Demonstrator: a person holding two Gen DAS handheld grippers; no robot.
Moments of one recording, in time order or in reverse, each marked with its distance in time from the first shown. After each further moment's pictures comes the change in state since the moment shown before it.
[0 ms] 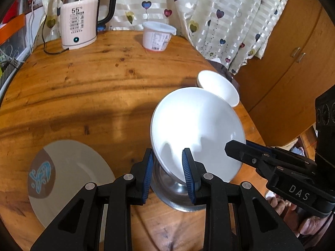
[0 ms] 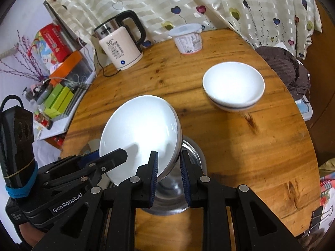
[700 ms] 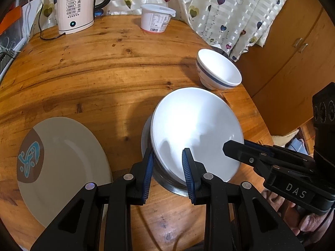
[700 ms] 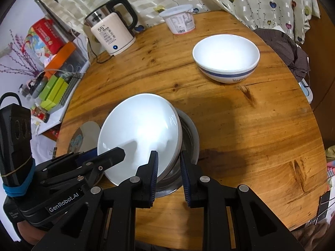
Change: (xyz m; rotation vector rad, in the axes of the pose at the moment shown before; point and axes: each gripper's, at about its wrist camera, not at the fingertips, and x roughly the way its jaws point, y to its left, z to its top) left arm 0.015 -0.005 -0.020 -0.001 0.085 0.000; right arm 0.015 -0.014 -0.018 0.037 0.085 -0.004
